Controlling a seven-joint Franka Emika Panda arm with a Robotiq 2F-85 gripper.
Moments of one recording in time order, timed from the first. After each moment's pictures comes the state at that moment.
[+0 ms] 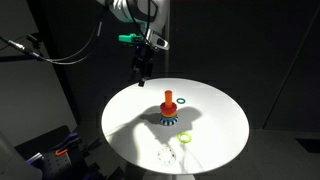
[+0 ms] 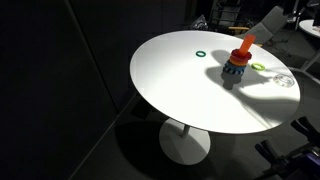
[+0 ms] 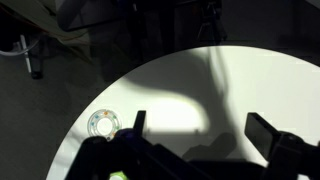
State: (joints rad) arm -0.03 0.13 -0.07 -1.95 -0.02 1.64 0.15
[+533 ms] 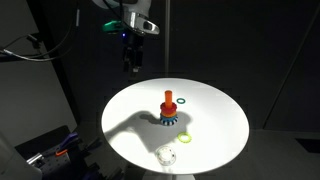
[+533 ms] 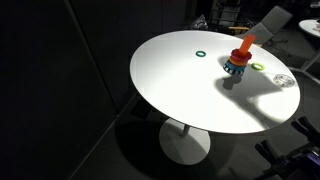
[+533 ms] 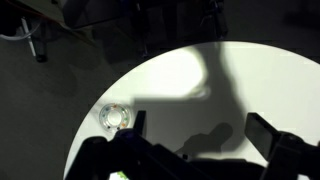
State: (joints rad) arm -0.03 -0.10 -0.05 -2.11 -0.06 1.71 0.19
